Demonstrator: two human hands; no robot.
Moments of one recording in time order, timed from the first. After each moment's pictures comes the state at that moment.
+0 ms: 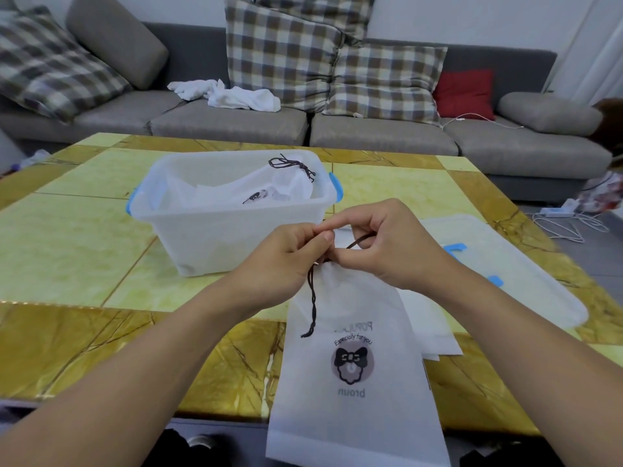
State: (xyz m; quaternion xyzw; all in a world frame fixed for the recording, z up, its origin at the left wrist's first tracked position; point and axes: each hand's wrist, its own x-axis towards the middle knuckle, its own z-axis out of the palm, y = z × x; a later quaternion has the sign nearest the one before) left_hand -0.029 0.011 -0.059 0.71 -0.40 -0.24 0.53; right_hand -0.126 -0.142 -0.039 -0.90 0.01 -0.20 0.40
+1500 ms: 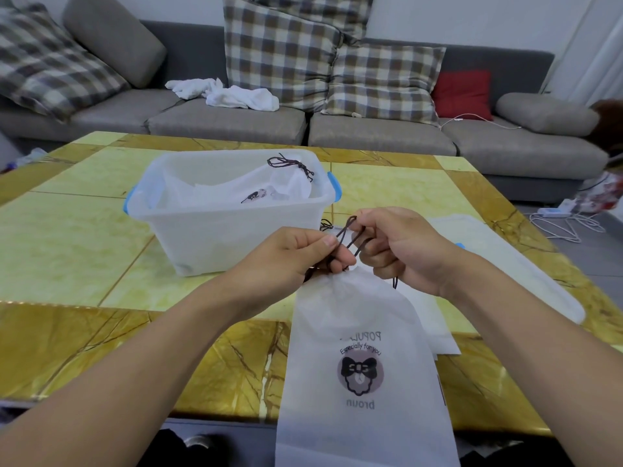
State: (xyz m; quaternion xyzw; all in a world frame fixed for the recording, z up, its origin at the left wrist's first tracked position) left_hand -0.035 0.014 -0.053 0.66 -0.37 -0.35 0.56; right_hand -0.129 -0.152 -0.036 -0.71 0.19 -0.05 0.67
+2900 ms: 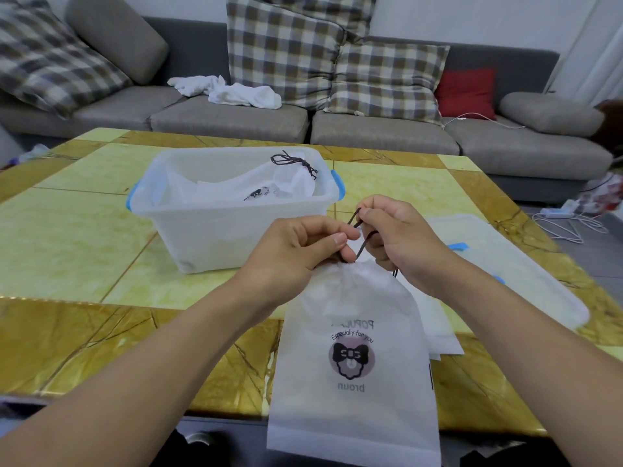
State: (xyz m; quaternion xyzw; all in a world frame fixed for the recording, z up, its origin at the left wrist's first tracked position) left_hand -0.040 0.009 -0.058 0.63 -0.34 -0.28 0.64; right_hand -0.120 -0.149 -0.045 -0.74 0.19 -0.16 0.62
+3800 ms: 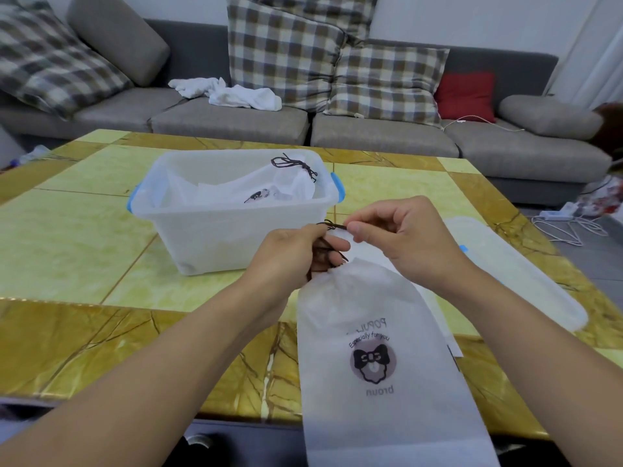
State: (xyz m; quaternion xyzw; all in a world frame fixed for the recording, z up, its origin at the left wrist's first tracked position) left_hand -0.046 0.001 -0.050 0.67 -0.16 -0.33 0.65; right_hand -0.129 -0.156 -0.044 -0.85 0.09 -0.25 0.45
